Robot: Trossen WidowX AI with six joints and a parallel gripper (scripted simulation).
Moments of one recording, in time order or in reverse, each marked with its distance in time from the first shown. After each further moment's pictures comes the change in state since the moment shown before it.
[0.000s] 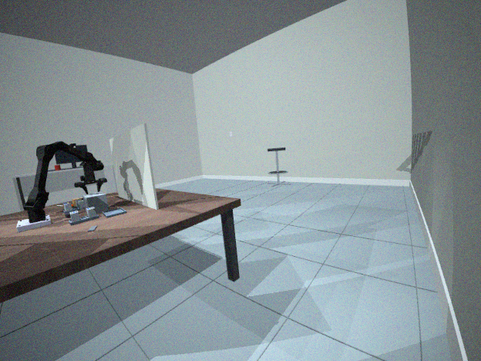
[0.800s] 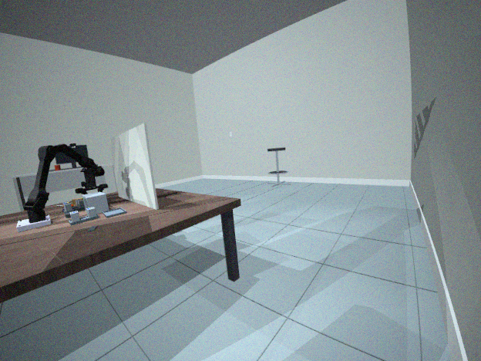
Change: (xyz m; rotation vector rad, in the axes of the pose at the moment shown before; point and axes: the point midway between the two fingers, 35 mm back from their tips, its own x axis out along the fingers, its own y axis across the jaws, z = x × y) arm 0.039 0.002 -0.001 0.000 0.000 0.000
